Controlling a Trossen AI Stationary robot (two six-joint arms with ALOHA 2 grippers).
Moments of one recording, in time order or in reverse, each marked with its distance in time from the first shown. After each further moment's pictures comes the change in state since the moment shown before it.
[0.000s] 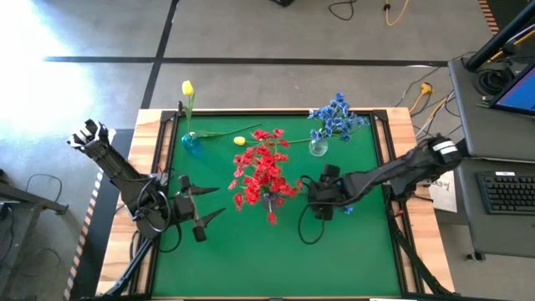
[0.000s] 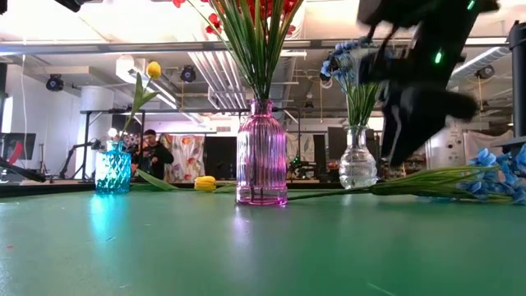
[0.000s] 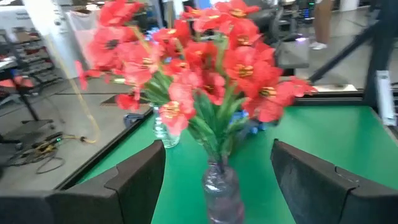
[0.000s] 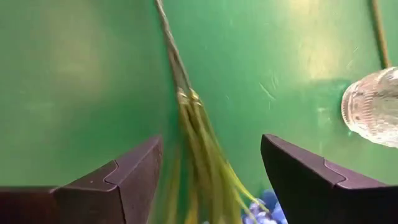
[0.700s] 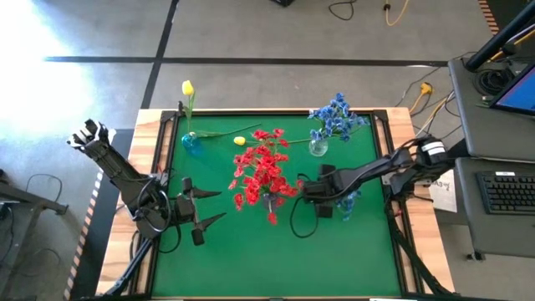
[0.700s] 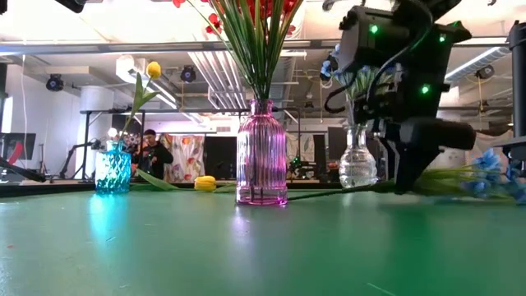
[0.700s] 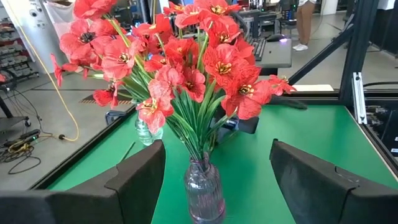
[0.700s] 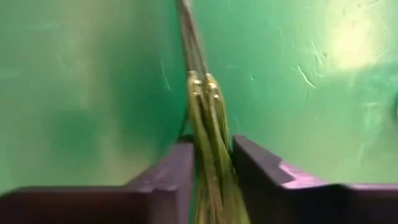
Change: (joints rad) left arm 0.000 0.000 0.000 0.002 0.067 -0.031; right arm -0.090 0.092 -0.007 0.019 -0.143 -0.116
